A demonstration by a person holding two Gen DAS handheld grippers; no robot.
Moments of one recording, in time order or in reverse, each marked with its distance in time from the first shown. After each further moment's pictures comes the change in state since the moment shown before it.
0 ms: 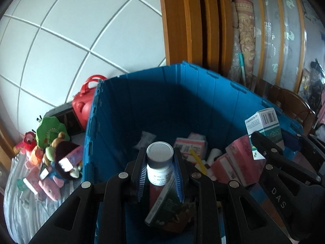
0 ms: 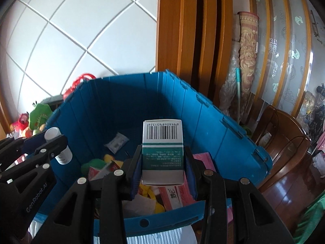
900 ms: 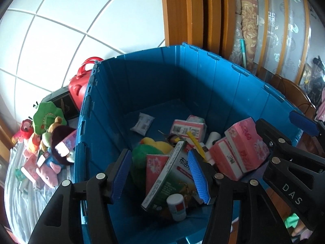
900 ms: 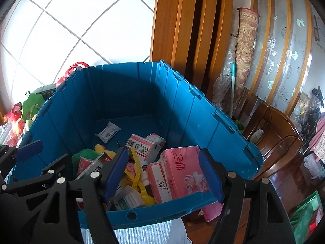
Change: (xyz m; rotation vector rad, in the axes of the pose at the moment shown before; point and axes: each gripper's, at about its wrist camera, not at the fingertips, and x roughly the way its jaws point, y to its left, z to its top) left arm 0.007 0.001 -0.010 -0.010 0.102 -0.013; right arm -0.003 -0.002 -0.001 -0.022 0.039 -0.053
